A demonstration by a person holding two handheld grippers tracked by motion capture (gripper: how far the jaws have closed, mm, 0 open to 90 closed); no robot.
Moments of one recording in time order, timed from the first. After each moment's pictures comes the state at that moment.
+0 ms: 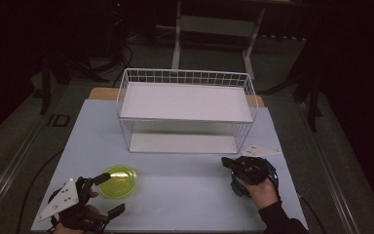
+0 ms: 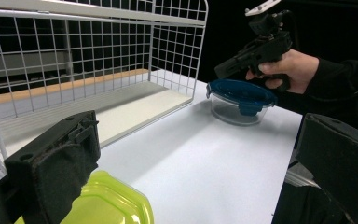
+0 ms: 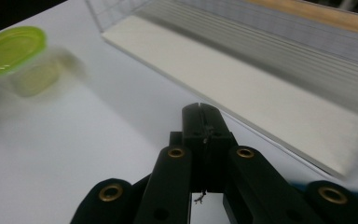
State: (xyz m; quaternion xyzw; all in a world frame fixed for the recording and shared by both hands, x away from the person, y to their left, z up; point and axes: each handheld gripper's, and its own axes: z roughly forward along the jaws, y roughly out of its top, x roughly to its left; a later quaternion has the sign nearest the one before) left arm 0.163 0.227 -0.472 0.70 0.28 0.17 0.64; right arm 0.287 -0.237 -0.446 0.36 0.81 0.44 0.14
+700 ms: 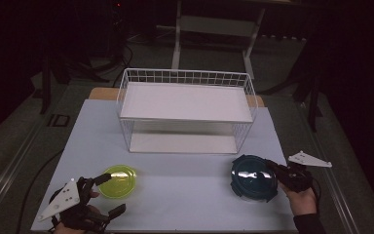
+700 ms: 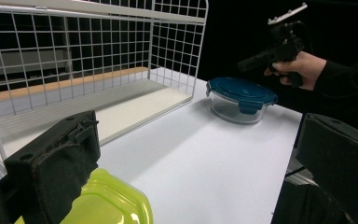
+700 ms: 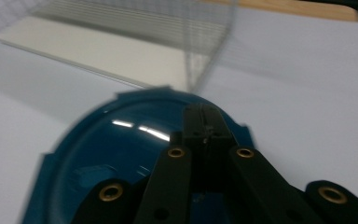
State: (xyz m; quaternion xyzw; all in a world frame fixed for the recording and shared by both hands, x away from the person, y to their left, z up) left arm 0.164 0.226 -0.473 0.70 0.28 0.16 0.64; right arm 0.275 -0.350 -0.459 0.47 0.75 0.42 0.20
